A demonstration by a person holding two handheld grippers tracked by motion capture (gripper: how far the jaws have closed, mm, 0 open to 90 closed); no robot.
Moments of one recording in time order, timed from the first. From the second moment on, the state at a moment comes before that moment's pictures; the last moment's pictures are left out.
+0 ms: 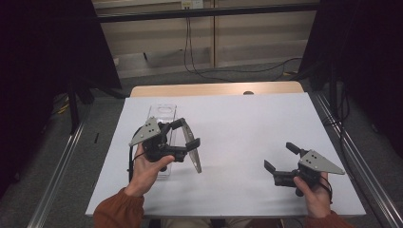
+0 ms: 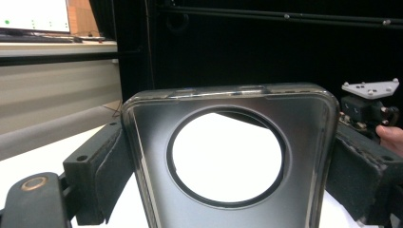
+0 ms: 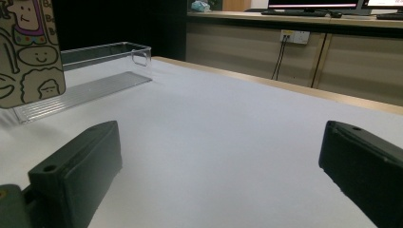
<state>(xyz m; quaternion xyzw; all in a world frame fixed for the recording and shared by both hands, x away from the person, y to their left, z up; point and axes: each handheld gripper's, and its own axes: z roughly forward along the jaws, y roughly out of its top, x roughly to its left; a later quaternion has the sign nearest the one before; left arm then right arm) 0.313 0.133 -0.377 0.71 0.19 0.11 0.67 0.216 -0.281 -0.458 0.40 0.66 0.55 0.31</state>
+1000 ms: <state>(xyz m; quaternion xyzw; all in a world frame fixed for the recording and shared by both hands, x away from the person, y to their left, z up) 0.323 0.176 -0.334 0.69 0.26 0.16 0.65 0.203 -0.303 -0.458 0.42 0.64 0.55 0.32</state>
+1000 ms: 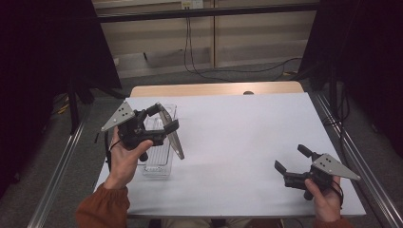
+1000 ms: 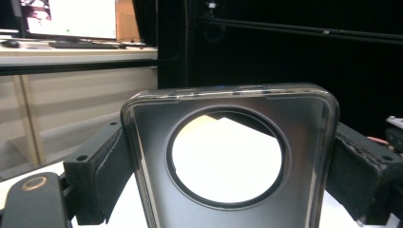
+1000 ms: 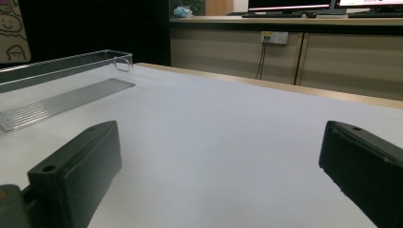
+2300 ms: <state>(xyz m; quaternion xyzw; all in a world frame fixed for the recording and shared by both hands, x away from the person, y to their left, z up) 0.365 0.218 -0.330 0.68 0.34 0.22 0.62 0.203 -0.300 -0.461 0.41 0.65 0.56 0.32</state>
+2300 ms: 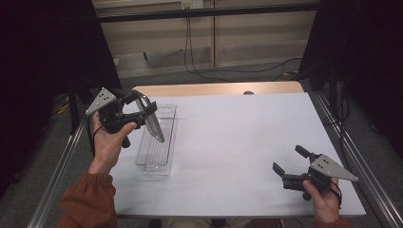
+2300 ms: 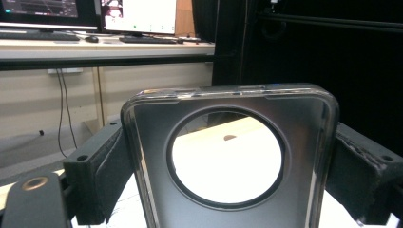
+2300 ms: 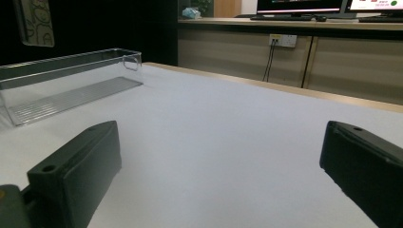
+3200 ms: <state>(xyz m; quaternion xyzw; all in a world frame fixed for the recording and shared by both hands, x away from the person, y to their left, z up) 0.396 0.208 -0.340 0.68 0.35 0.25 0.59 0.203 -0.300 -0.462 0.40 0.65 0.56 0.32</state>
